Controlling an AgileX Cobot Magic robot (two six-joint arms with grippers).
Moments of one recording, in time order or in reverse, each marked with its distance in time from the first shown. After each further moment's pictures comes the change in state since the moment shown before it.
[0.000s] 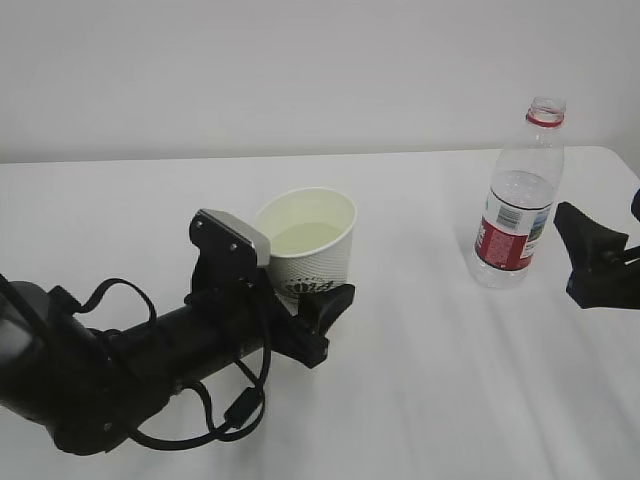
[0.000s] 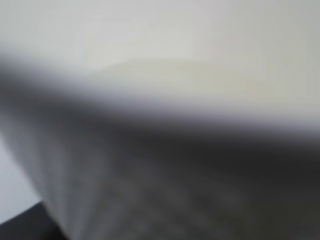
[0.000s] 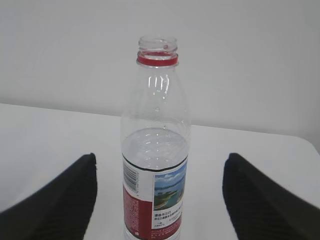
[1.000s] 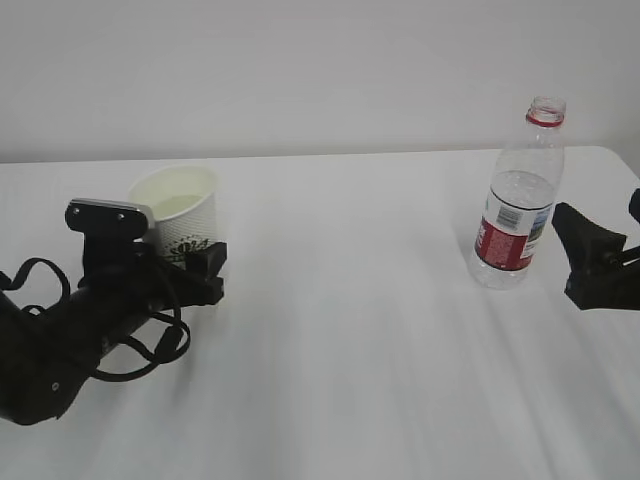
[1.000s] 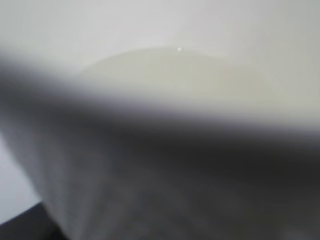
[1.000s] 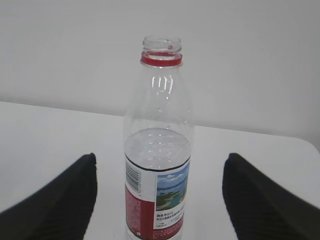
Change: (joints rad) left arm 0.227 0.000 0.075 -0.262 -0.002 0.051; right arm 0.000 0.000 0.000 -0.008 0.000 -0.004
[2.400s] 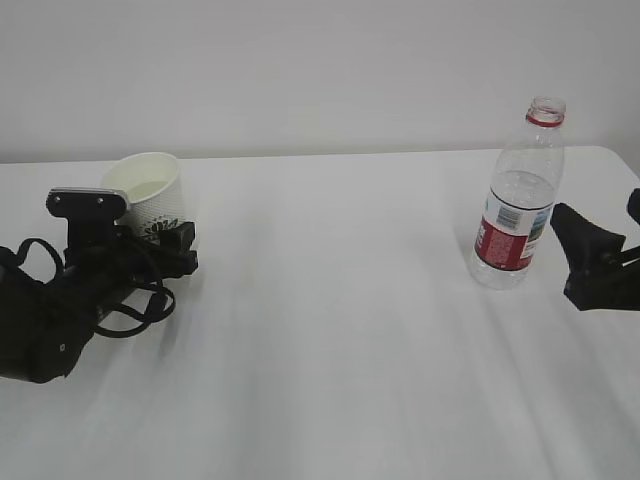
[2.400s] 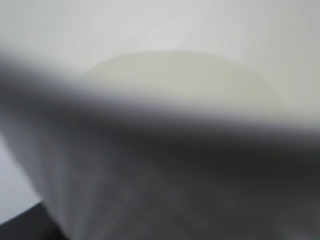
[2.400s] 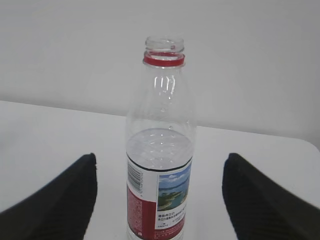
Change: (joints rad) left arm 0.161 0.121 -0.144 0.026 -0.002 0.002; right arm 0.000 0.000 0.000 -0.007 0.000 0.000
